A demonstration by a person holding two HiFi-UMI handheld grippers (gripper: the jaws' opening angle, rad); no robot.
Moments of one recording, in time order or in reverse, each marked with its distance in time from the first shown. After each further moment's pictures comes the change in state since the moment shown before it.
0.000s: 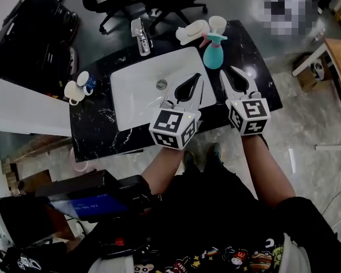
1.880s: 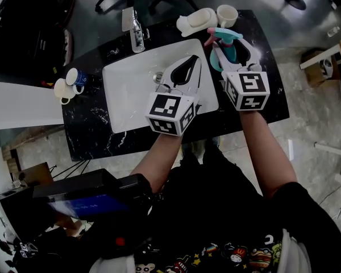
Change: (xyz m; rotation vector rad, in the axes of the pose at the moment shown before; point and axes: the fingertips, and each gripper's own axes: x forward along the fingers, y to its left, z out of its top) left arm 0.076 0.074 -0.019 -0.032 0.064 0.090; right arm 0.123 -0.045 0.012 -0.056 -0.002 0.013
